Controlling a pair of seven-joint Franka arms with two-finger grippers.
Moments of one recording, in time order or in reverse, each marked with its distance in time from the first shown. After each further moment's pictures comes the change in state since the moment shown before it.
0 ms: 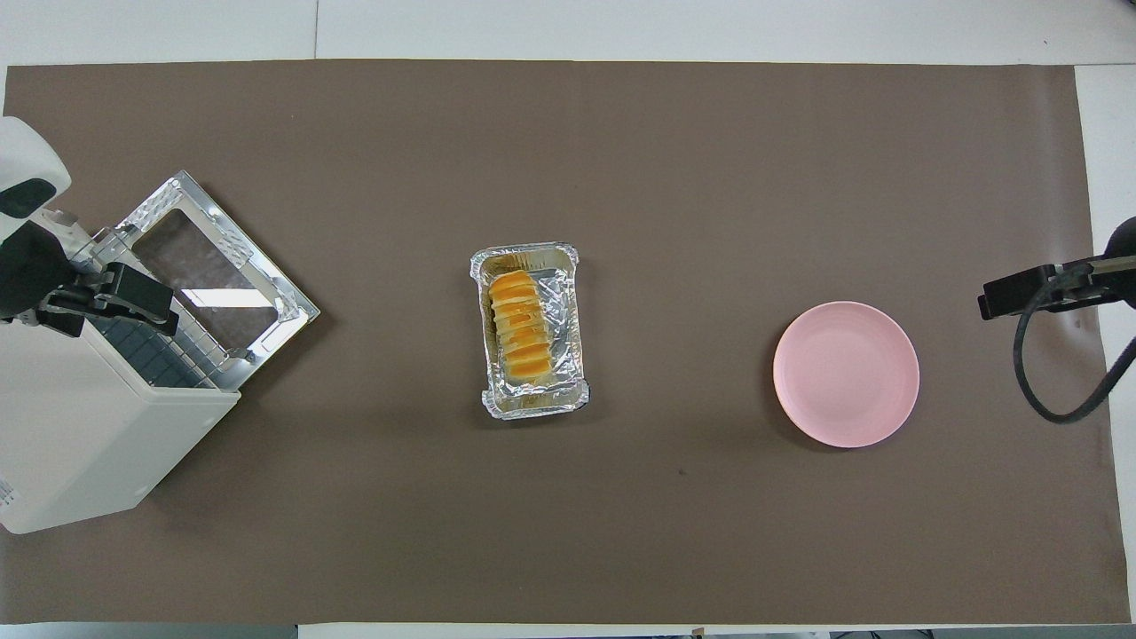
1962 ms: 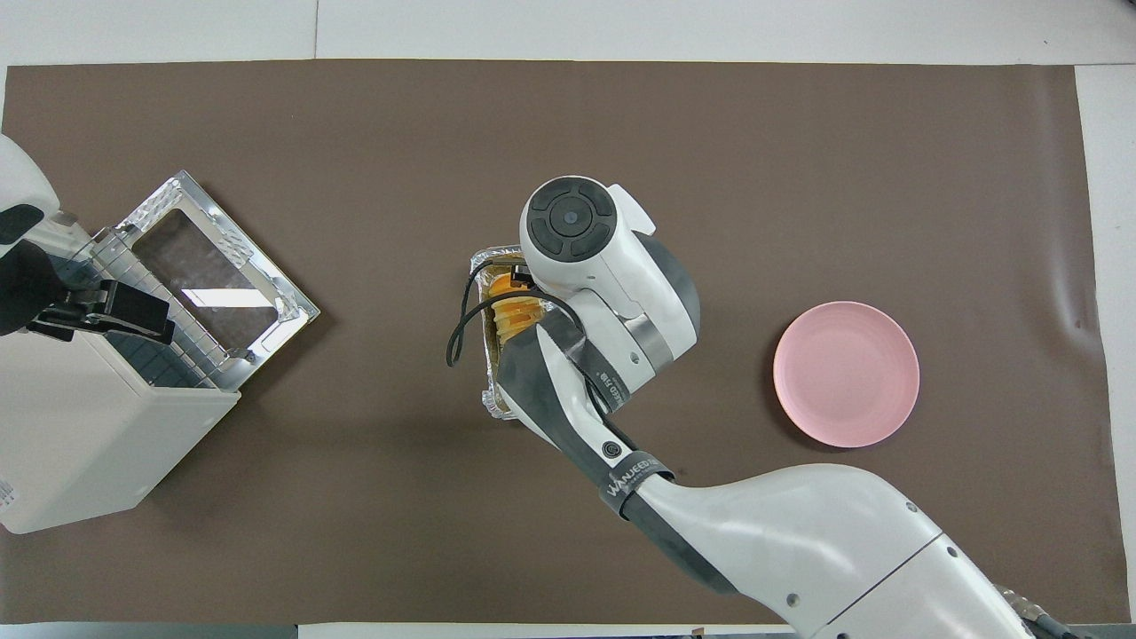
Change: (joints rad) left arm -0.010 -0.047 -0.009 -0.034 0.017 0.058 0.015; right arm 0.558 0.636 0.035 0.173 -0.051 0.538 0.834
